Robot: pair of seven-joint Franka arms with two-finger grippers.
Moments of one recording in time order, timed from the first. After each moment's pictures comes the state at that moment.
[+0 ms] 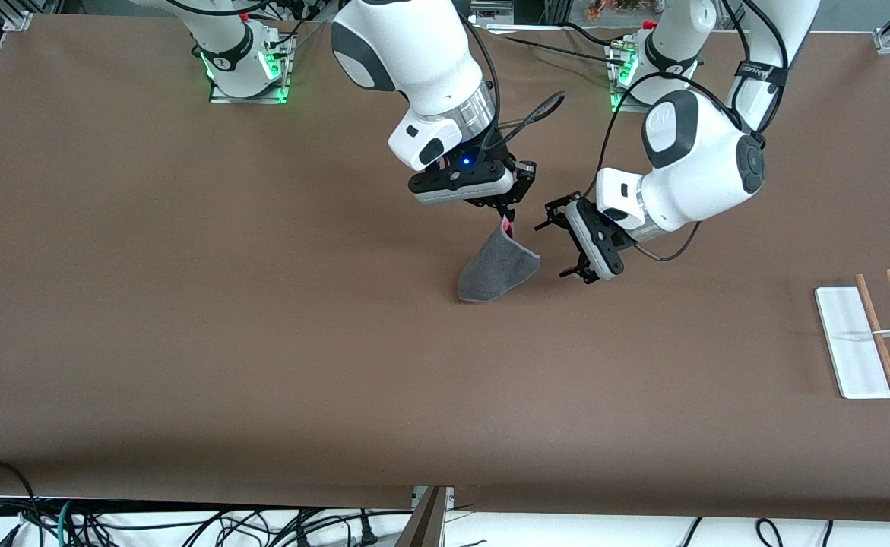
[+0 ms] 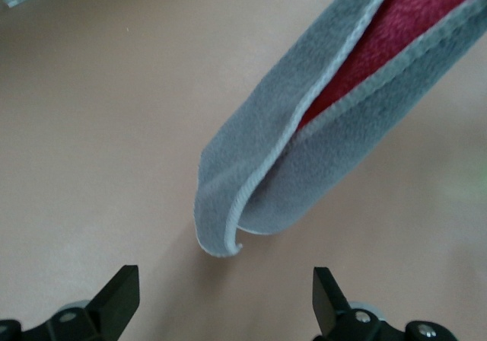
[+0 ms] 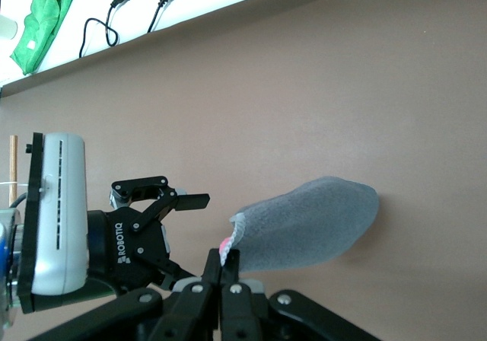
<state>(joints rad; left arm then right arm) 0.04 0.23 -0.45 -2.01 -0.64 2.40 0.98 0.71 0.56 0.17 -1.15 -0.04 2.21 0.96</state>
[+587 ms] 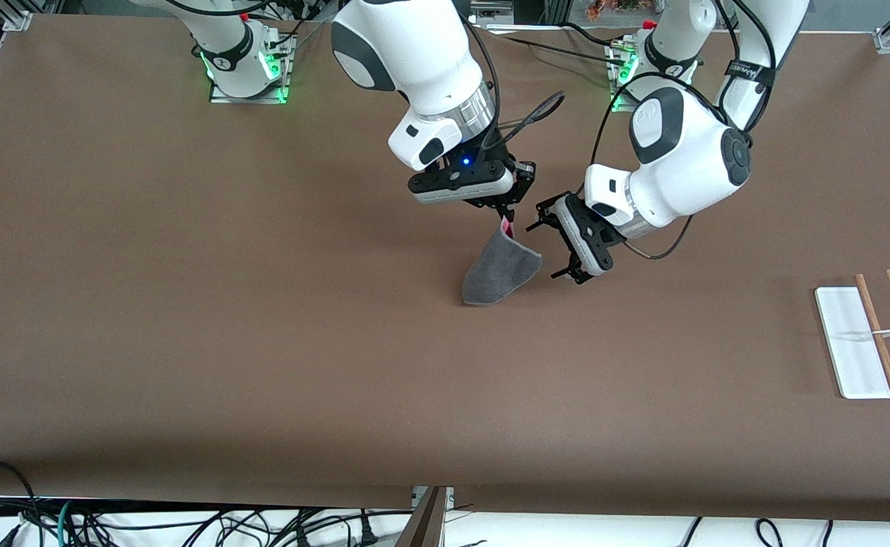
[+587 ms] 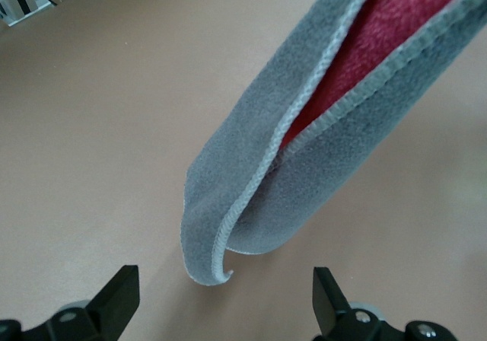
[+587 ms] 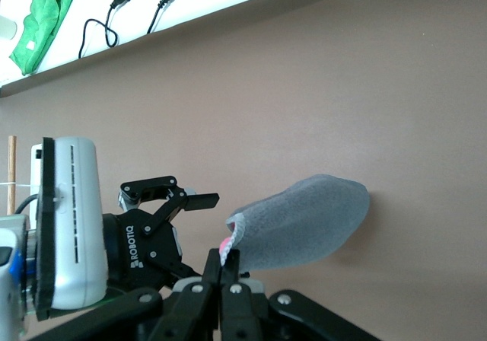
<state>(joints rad) 0.01 0.24 -0.45 -2.02 -0.64 2.44 0.99 0.71 0.56 0.17 -1.15 -0.04 2.21 0.96</state>
